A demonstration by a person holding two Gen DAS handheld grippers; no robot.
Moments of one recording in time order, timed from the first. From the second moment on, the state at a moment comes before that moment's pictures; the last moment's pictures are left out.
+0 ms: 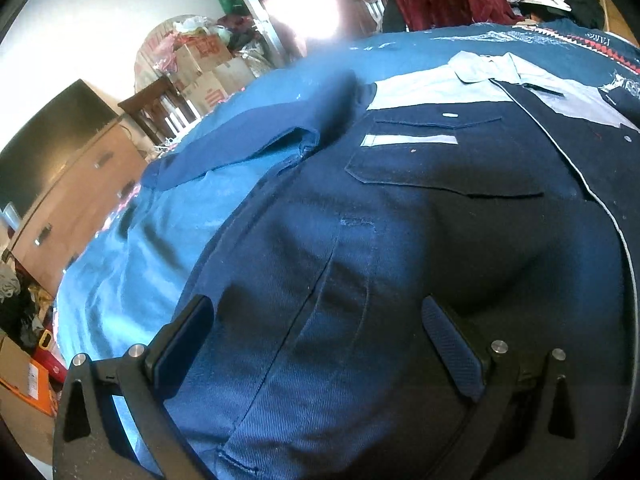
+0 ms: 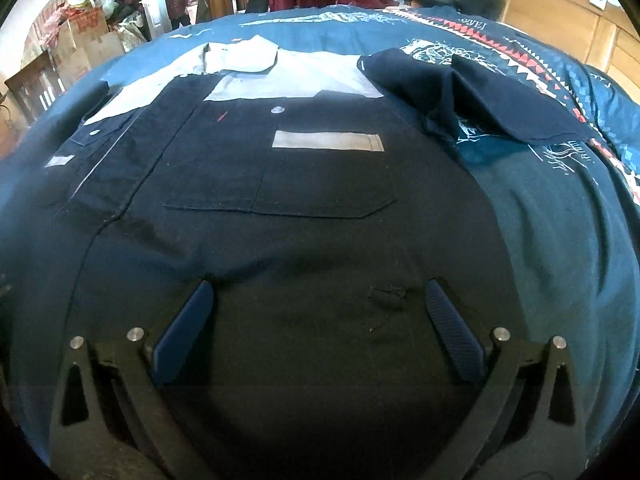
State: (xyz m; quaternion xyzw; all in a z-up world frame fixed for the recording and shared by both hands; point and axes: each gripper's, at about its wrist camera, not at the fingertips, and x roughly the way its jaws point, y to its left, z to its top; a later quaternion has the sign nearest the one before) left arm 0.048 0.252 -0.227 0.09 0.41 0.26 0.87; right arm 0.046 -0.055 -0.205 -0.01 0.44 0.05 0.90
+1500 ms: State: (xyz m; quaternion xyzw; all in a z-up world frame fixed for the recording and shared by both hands) left arm 0.048 0.247 -0.227 0.09 0.41 0.27 0.87; right arm 0.062 -0.056 -0.211 -0.01 0.43 0.06 0.90
